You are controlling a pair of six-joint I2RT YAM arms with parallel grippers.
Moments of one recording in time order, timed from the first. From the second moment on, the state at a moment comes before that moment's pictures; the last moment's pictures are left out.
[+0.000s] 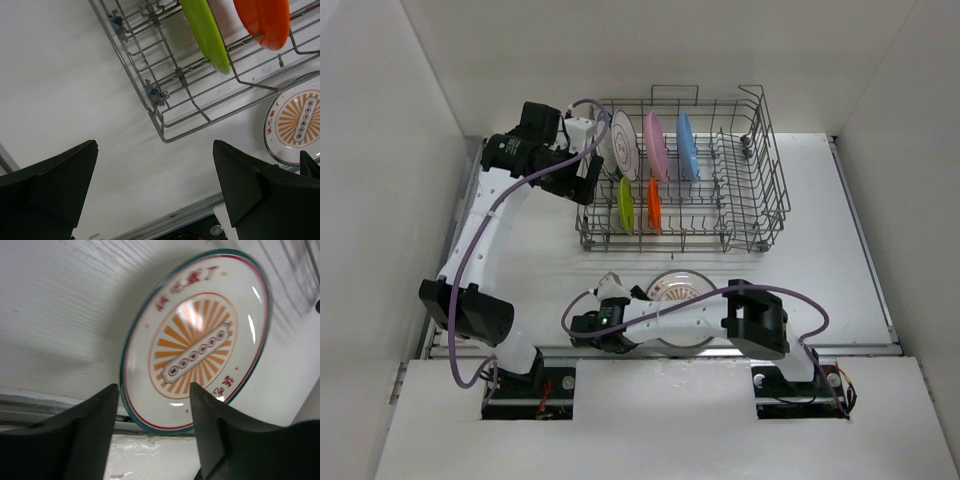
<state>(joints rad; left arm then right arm) -0.27 1.58 1.85 -1.20 0.13 0.15 1.43 2.11 1.67 -1.27 0.71 0.80</state>
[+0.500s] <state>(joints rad) -0.52 1.85 2.08 -1.20 0.02 0.16 1.42 1.53 1.55 -1.01 0.62 0.80</state>
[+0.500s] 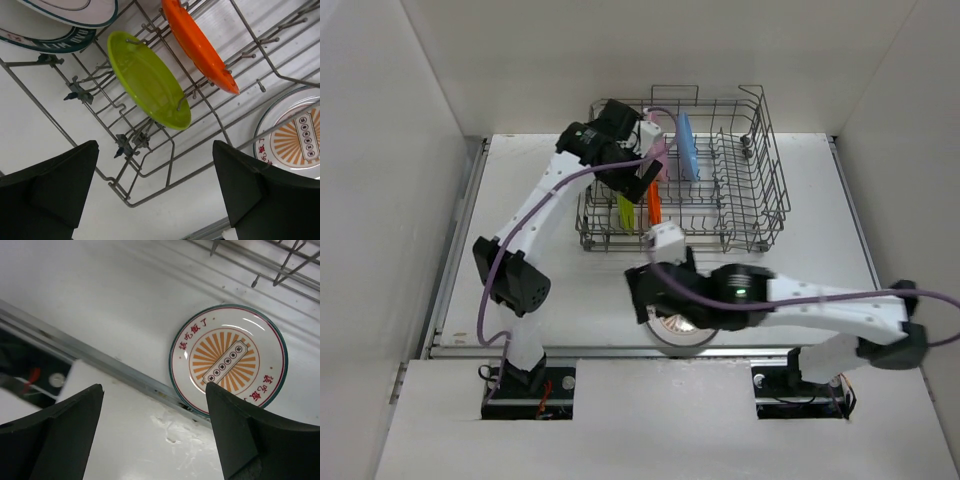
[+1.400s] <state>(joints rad) -0.56 2.13 2.15 -1.17 -0.29 -0.03 1.17 0.98 1.08 -0.87 0.59 0.99</state>
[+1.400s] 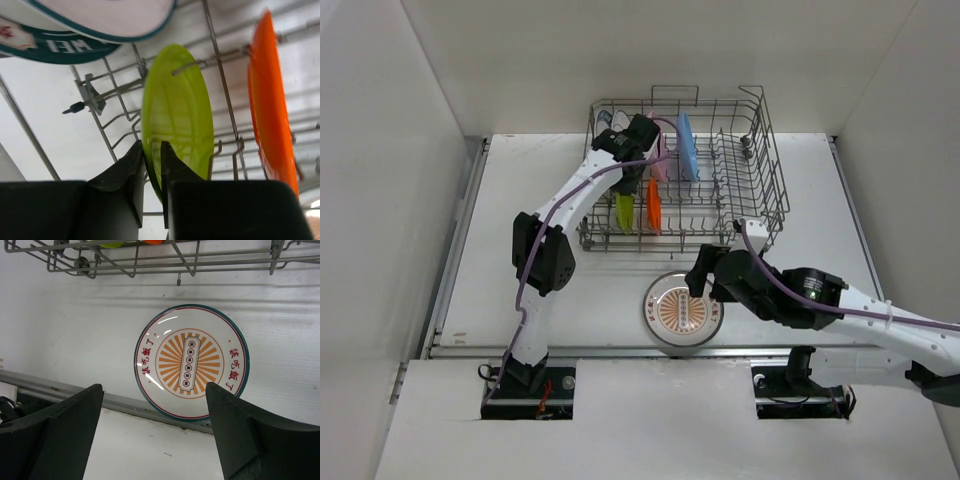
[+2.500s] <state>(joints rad) -0.31 1.57 2.10 -1.25 0.06 0.05 0.91 1.37 1.47 -0.79 0.46 0.75</state>
